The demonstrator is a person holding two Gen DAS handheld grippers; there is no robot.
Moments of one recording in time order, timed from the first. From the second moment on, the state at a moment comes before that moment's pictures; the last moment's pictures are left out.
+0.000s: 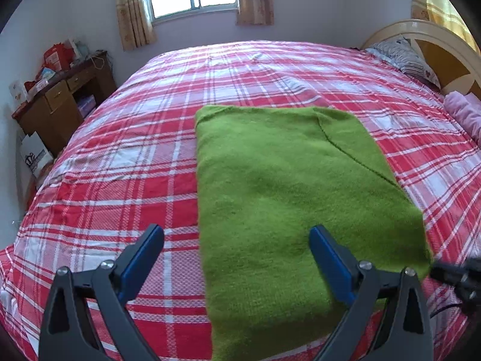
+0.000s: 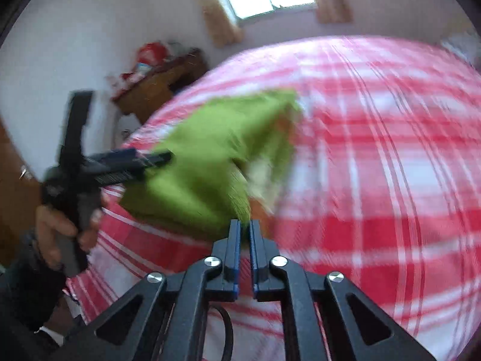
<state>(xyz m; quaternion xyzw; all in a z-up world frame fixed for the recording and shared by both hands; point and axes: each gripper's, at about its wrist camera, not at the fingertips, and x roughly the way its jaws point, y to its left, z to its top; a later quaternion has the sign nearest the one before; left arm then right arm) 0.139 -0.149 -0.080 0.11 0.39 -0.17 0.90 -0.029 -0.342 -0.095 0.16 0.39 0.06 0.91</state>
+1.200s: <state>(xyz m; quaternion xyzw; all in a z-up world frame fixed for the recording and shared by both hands) 0.155 -0.112 -0.067 0.03 0.36 -0.18 0.91 0.067 -0.309 -0.063 0.14 0.38 0.03 0.91</state>
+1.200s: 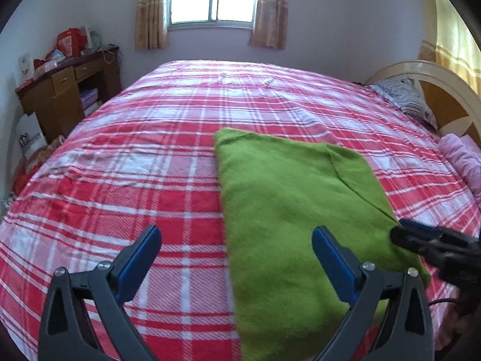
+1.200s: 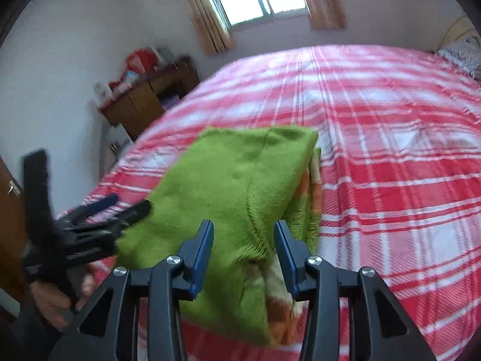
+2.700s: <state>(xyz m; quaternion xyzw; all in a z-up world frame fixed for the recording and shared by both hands) 0.206 -0.102 -0.045 -0.06 0.42 -0.24 0.88 0.021 -0.368 -0.051 0.24 0.31 -0.04 0.92</state>
